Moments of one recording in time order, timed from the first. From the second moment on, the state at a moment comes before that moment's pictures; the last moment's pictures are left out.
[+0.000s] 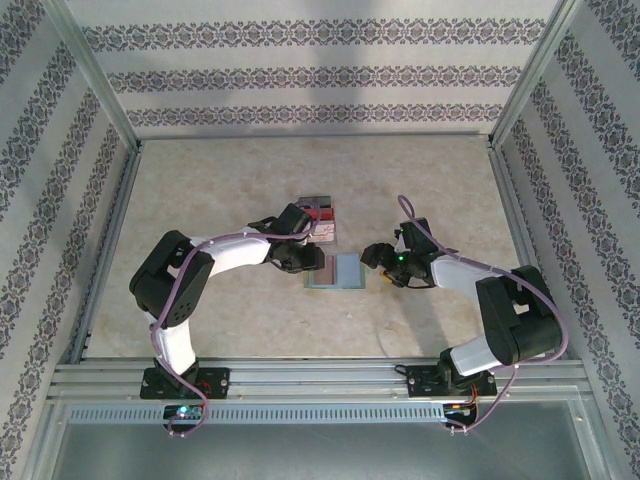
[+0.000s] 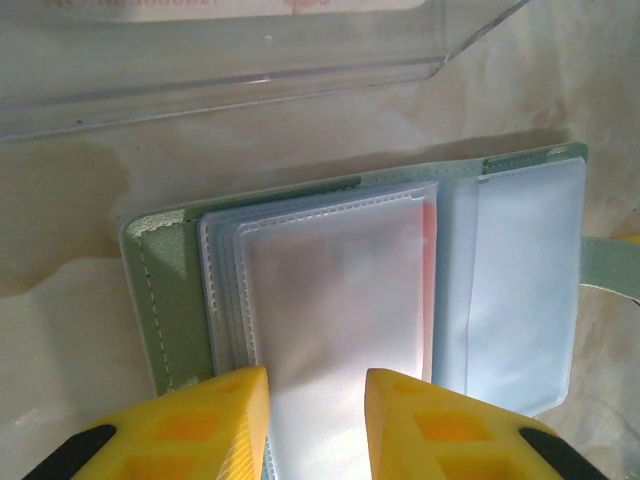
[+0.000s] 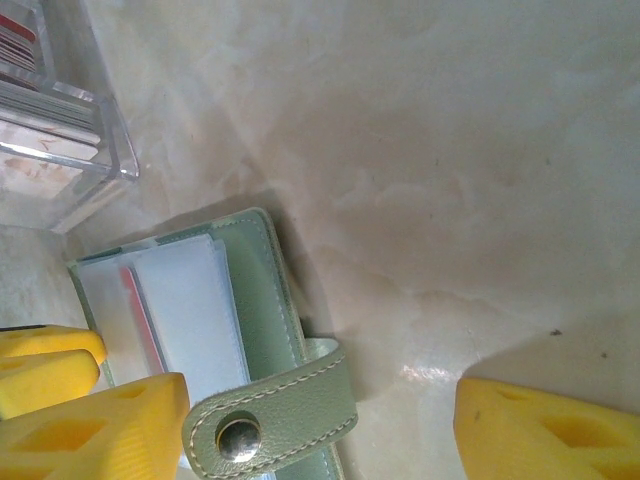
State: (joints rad) left arm -0.62 1.84 1.09 -0.34 0.32 -0.70; right arm 0.29 1.49 0.59 -0.10 -0.45 0.83
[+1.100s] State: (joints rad) left arm -0.64 1.90 1.17 -0.34 0.35 -0.69; right arm 0.31 1.53 0.61 -0.08 -0.44 0.84
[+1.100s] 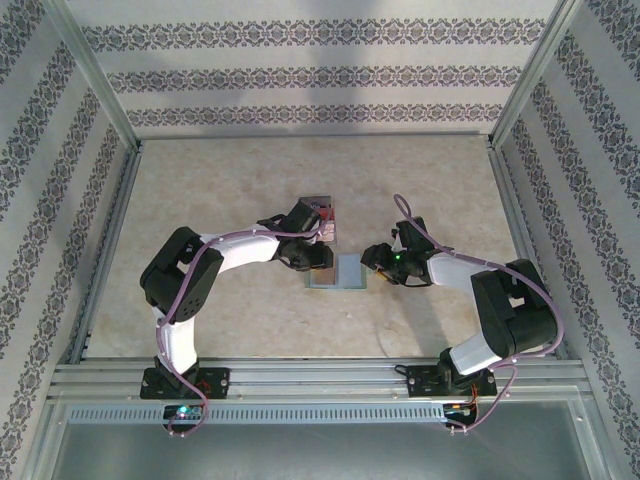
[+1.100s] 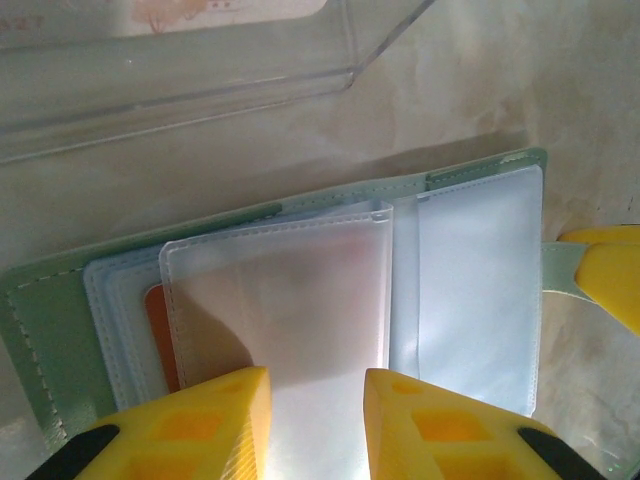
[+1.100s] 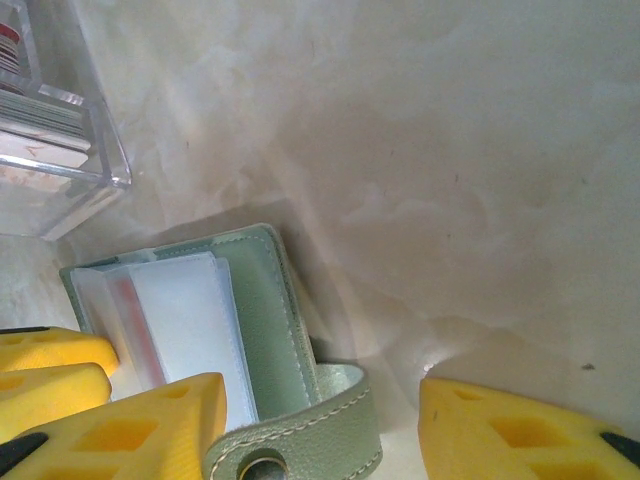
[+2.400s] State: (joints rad) left arm -0.69 1.97 1.29 -0.37 0.39 -0.73; right arm 0.34 1.60 0.62 0.14 -0.54 0.87
